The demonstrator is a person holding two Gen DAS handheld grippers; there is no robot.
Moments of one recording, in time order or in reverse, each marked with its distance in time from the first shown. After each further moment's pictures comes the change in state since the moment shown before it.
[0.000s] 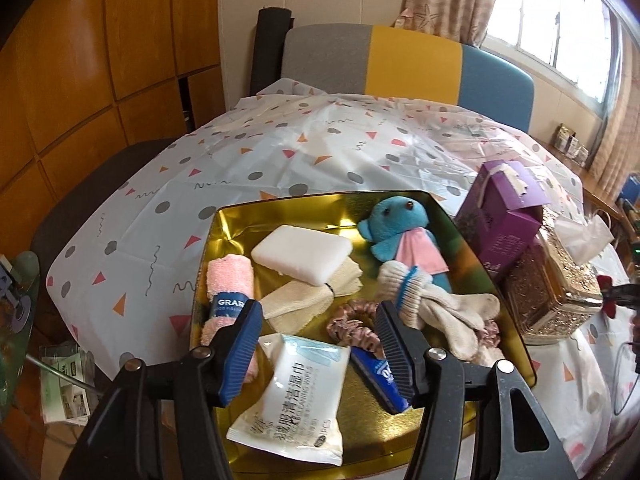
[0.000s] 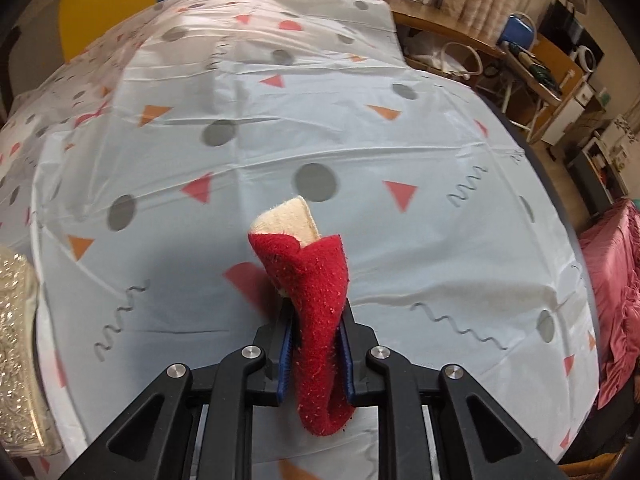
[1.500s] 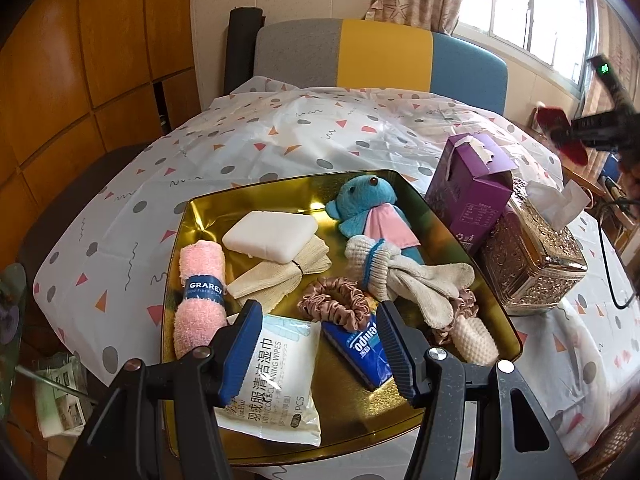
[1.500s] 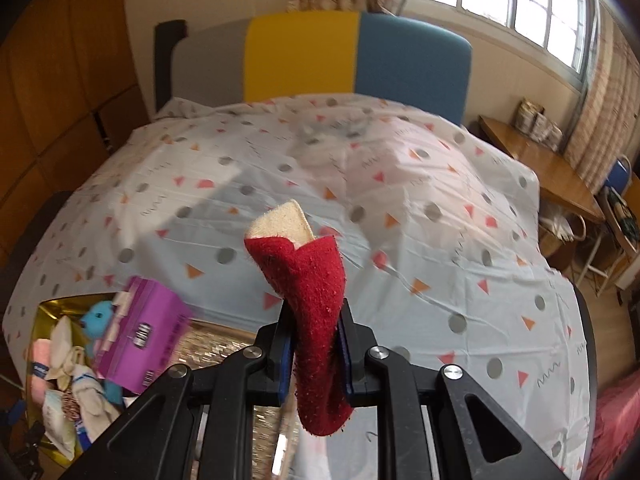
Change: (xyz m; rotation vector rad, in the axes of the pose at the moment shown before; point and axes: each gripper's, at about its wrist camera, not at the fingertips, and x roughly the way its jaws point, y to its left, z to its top) left arm -0.003 -0.013 -0.017 0.061 0.010 -0.056; right arm -0.168 0.195 0.057 -0.359 -0.307 0.293
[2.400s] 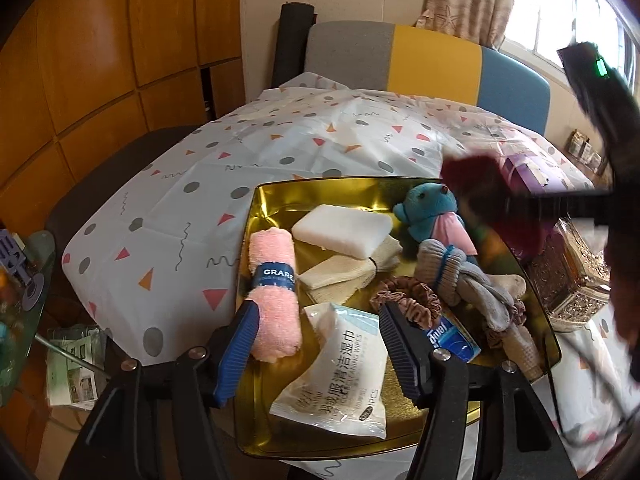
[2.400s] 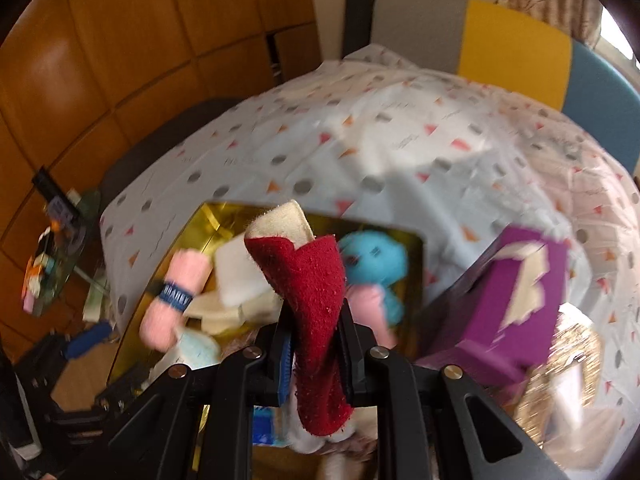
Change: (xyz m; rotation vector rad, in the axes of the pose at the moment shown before) left arm -0.006 0.051 -0.008 -0.106 0.000 0.103; right arm 0.014 0.253 -0.077 -0.333 0.136 0.414
